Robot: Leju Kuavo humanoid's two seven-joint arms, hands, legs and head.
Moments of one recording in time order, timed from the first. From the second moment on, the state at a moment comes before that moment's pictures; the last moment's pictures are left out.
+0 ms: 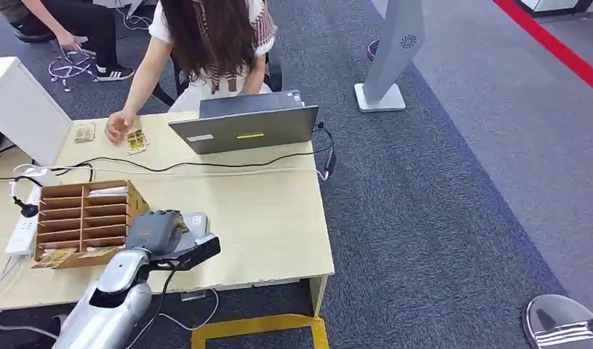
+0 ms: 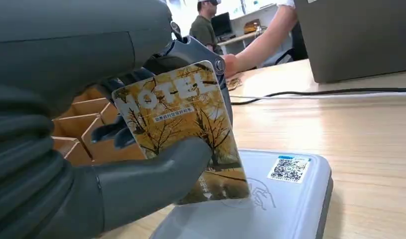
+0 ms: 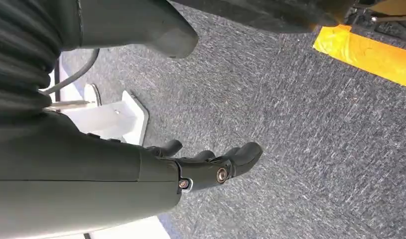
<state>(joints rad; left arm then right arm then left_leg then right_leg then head) -0.46 0.06 -0.50 -0.86 -1.21 0.06 0.04 -0.04 0.14 0.04 -0.19 0.60 -0.24 0.22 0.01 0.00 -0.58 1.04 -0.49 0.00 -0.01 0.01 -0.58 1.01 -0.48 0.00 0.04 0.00</state>
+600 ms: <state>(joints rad) -0.49 0.07 -0.52 -0.83 -1.21 0.17 0.06 -0.04 0.14 0.01 -0.19 0.59 -0.23 0.21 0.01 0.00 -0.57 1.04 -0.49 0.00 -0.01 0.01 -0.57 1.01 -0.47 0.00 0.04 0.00</state>
